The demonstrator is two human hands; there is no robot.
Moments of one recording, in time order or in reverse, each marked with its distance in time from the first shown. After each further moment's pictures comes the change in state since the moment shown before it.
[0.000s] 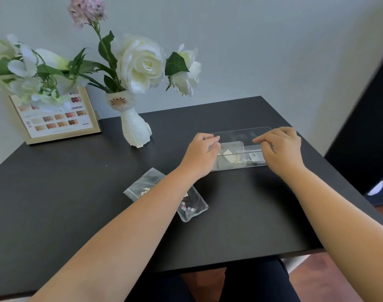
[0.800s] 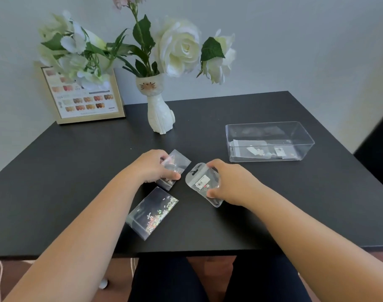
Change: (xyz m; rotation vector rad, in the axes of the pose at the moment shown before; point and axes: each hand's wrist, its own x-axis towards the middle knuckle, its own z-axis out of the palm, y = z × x) left_hand -0.083 -0.094 -0.126 0.238 -0.162 -0.463; right_hand -0.072 -0.148 0.043 -0.103 -0.829 -0.012
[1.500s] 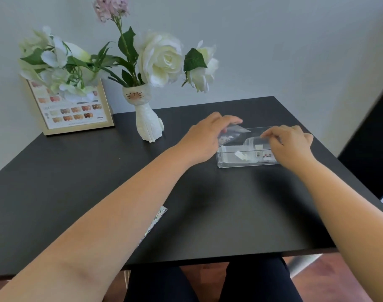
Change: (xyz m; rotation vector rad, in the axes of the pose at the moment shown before) left_hand 0.013 0.153 0.024 0.146 0.205 0.776; right_hand 0.027 0.140 -0.077 0.029 0.638 0.117
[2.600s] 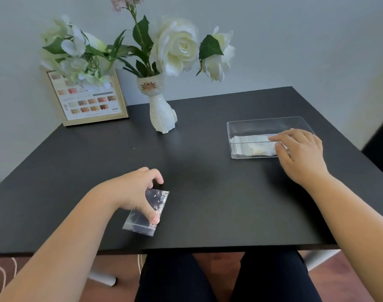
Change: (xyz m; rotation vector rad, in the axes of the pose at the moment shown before) left_hand -0.173 -0.071 -0.055 0.072 -0.606 -0.684; right_hand -0.043 0.002 0.022 -0.027 0.112 -0.211
